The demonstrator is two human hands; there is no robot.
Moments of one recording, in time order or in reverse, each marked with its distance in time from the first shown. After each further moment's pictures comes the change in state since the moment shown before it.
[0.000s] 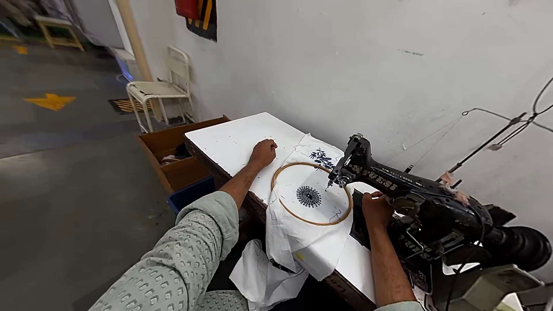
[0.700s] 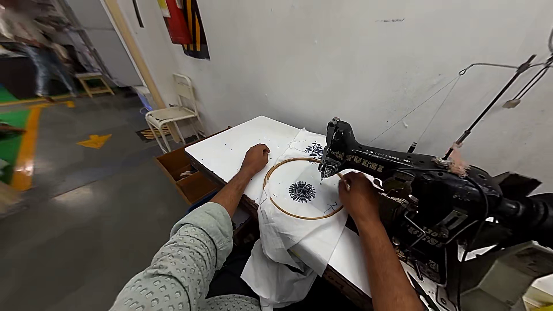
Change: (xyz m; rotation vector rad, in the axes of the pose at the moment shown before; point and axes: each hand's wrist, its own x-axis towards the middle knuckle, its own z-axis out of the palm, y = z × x) left_hand -0.009 0.005 0.005 0.186 -0.019 0.031; right_hand -0.009 0.005 0.004 0.043 -0.185 -0.497
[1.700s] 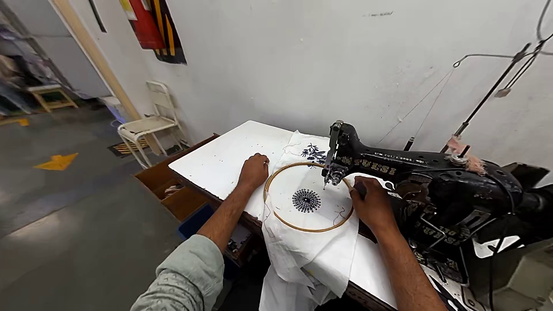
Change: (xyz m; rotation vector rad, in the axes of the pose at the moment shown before) left_hand 0.000 -0.003 0.008 0.124 -0.052 0.110; right_hand -0.004 0.019 0.011 0.108 0.137 0.022
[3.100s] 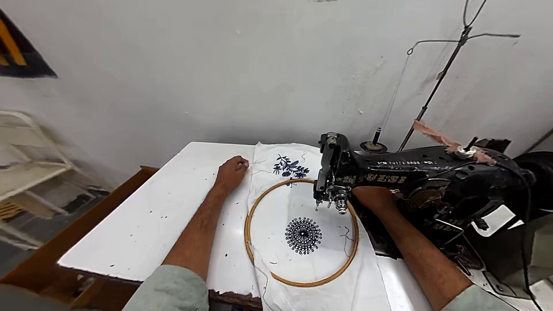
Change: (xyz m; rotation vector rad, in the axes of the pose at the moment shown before) left_hand 0.139 -0.021 0.033 -0.379 -0.173 0.196; right_hand 0.050 -0.027 -0.004 -0.383 -0.065 0.417
